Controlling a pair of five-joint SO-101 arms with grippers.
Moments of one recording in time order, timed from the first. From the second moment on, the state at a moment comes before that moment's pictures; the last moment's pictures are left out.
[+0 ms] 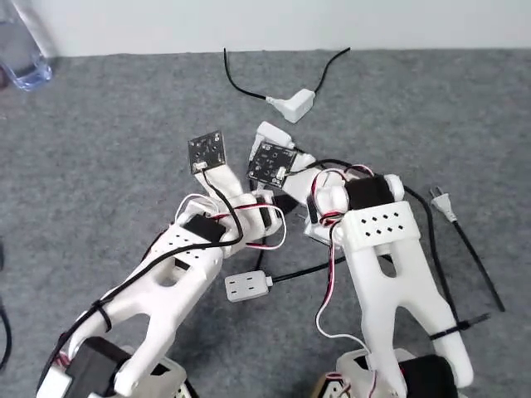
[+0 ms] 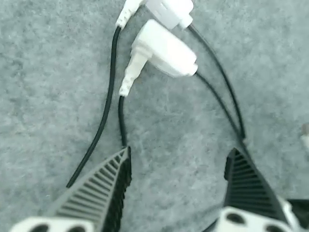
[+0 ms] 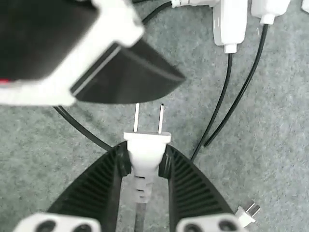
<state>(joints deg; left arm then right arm) 23.7 -14.7 45.7 35.3 47.1 -15.2 -20.6 24.3 74.6 51.6</state>
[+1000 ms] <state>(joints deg) 28.9 -35.3 64.6 23.3 47.5 -18.8 -20.6 16.4 83.4 51.6</state>
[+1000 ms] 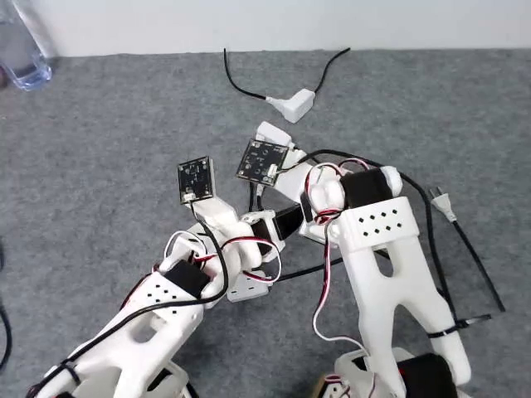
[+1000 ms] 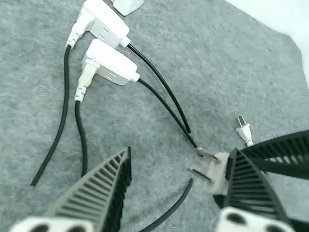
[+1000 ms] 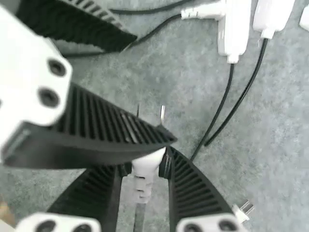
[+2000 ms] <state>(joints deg) 28.7 -35.6 64.6 22.6 47.6 -19.4 -20.6 10.5 88.9 51.0</state>
